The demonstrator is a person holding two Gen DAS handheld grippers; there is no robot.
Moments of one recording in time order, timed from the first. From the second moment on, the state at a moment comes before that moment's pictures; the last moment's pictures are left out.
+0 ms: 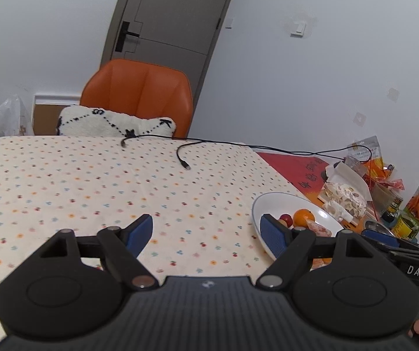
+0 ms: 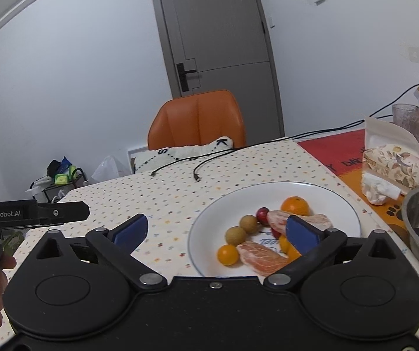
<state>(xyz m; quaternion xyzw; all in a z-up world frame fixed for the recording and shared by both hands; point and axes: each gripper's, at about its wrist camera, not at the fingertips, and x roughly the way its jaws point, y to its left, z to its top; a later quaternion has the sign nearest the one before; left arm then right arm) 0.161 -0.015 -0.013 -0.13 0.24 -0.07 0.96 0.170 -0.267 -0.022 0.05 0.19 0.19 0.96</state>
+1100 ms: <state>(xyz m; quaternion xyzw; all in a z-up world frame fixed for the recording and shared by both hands) 0.059 0.025 0.036 -0.11 0.23 -0.02 0.97 0.092 -0.263 0.018 0.05 0.23 0.22 0.95</state>
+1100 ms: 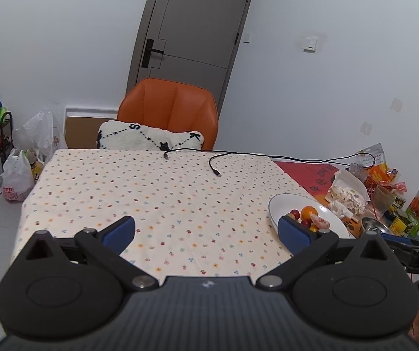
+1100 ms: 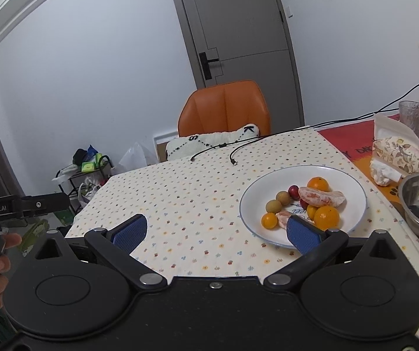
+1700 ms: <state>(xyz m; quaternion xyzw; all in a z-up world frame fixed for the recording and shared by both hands) 0.011 0.018 0.040 -0.07 0.26 0.01 0.96 0.044 -0.259 0.032 0.02 0.23 0.21 0.95</state>
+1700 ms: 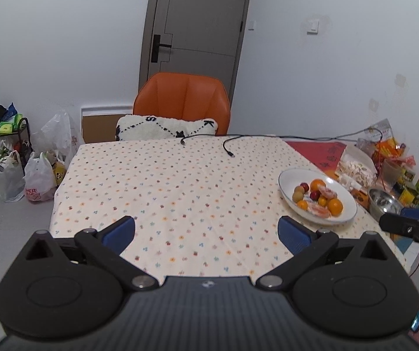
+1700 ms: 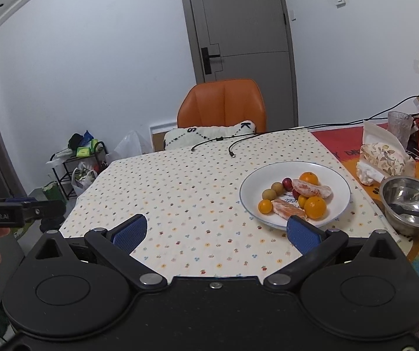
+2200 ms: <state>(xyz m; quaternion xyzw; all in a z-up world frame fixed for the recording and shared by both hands) -0.003 -0.003 0.028 -0.04 0.28 0.00 0.96 0.023 -0.255 0.026 0.00 0.23 0.20 0.95</state>
